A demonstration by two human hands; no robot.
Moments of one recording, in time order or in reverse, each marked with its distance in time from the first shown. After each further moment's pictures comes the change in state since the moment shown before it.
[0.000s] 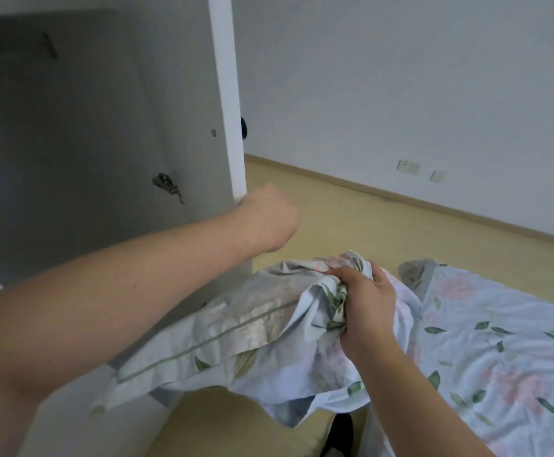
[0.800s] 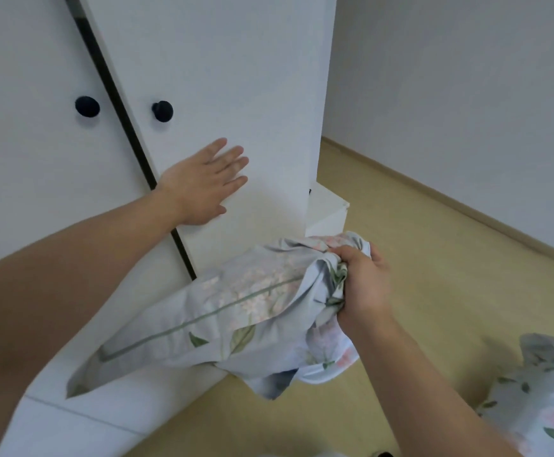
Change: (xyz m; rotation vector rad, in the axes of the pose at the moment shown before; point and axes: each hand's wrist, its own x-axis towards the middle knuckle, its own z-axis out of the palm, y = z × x) left_hand -0.162 -0.152 0.223 0.356 -0.054 -0.362; right_hand -0.030 0.028 0.141 -0.019 -0.447 0.183
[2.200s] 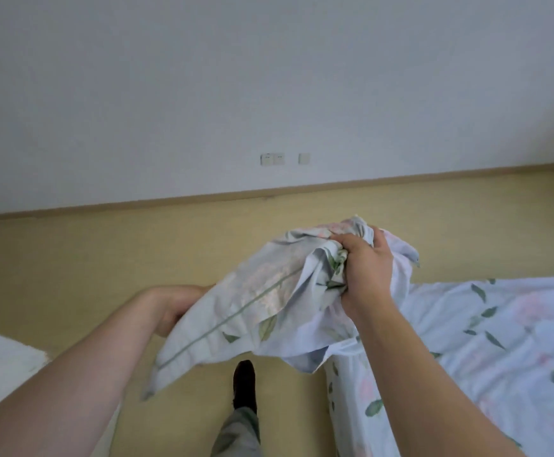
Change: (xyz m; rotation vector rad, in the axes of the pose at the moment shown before) left_hand 0.663 0.308 -0.404 -1.674 -1.354 0.494; right_hand 0.371 -0.294 -0.511 0.323 0.872 -0.364
